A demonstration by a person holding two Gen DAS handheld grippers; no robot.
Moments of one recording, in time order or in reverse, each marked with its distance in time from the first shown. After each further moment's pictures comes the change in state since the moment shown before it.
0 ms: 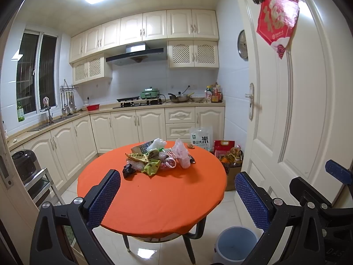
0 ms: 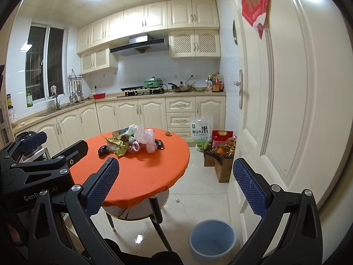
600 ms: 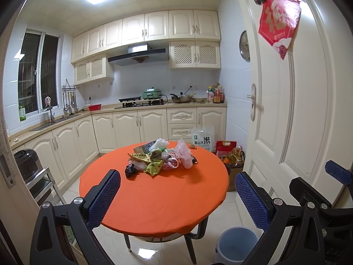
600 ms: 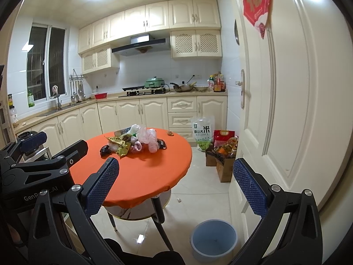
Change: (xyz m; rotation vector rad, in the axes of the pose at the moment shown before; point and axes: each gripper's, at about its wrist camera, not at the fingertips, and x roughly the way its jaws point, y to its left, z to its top) left arm 0.000 -0.002 -0.002 -0.007 -0.004 0.011; right arm 0.000 0.002 -0.001 0.001 0.000 0.009
